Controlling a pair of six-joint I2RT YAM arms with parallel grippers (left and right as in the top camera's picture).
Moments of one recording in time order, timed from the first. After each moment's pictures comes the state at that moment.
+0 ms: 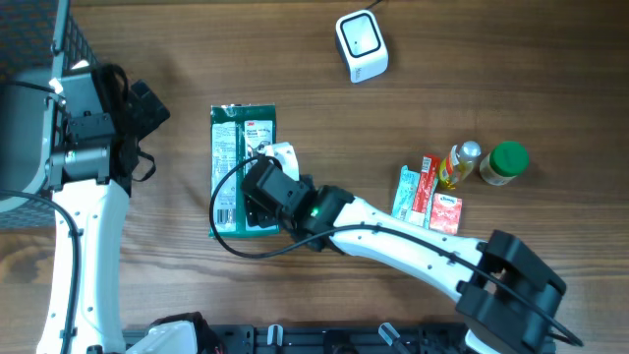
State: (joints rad) left arm 0.15 1.33 1.20 -0.68 -0.24 -0.45; right arm 1.02 1.79 1.22 -0.38 0.17 0.70
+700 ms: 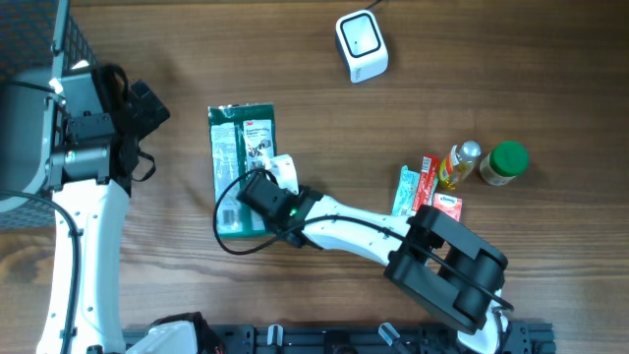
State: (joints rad) left arm 0.15 1.33 1.20 -0.68 -0.24 -0.45; right arm 1.02 2.02 1.22 -0.38 0.31 0.68
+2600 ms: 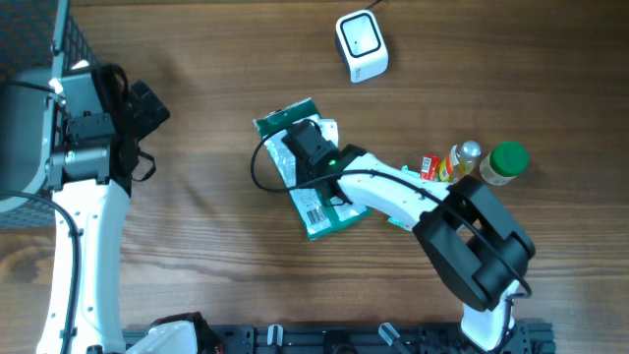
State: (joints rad) left arm 0.15 1.33 1.20 -0.68 -0.24 -0.45; right arm 0.76 1.99 1.23 -0.39 0.17 0.67
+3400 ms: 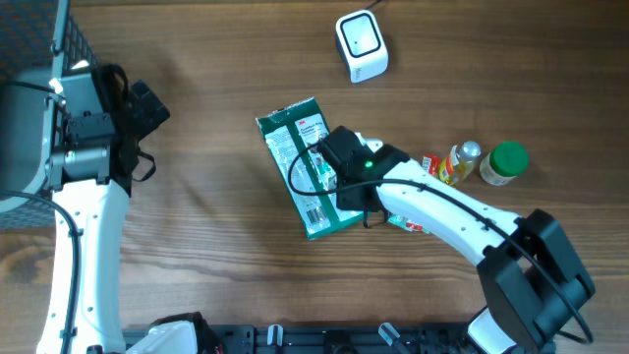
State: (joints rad) left arm 0.15 1.33 1.20 -0.68 -0.24 -0.45; right arm 0.70 1.74 1.11 -0.80 0.13 0.72
